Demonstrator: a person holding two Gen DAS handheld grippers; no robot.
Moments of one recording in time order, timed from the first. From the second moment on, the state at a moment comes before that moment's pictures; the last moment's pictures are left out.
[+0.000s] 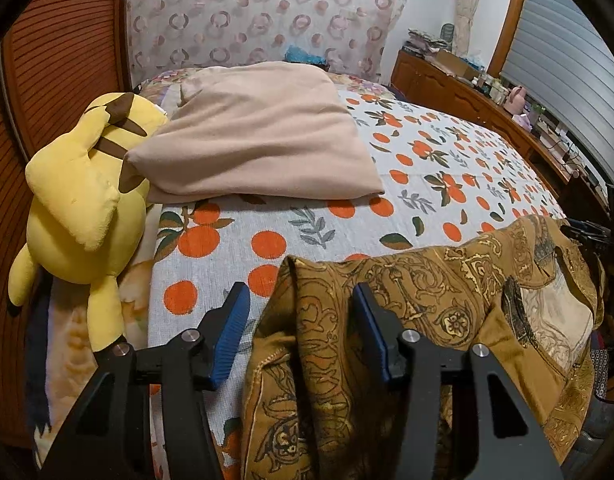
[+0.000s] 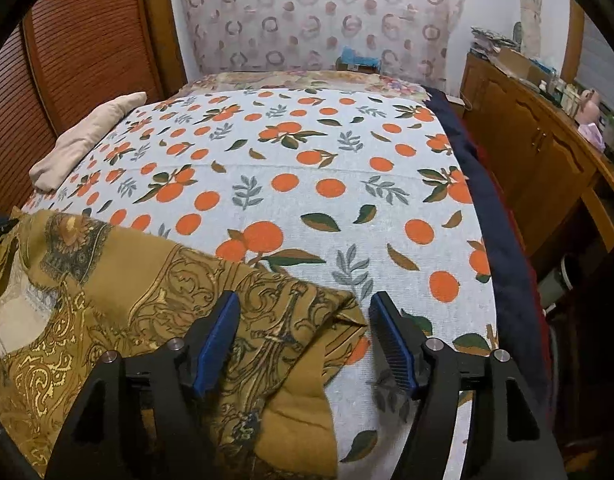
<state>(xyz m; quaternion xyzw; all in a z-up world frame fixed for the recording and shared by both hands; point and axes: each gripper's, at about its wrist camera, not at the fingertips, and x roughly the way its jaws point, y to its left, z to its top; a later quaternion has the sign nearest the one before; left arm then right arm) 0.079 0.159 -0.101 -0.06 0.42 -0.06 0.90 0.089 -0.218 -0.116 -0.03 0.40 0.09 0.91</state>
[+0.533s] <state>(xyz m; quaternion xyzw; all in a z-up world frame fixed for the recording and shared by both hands) 0.055 0.148 -0.055 -0.06 0.36 -0.09 0.93 0.051 -0.206 -0.093 -0.02 0.33 0.15 0.93</state>
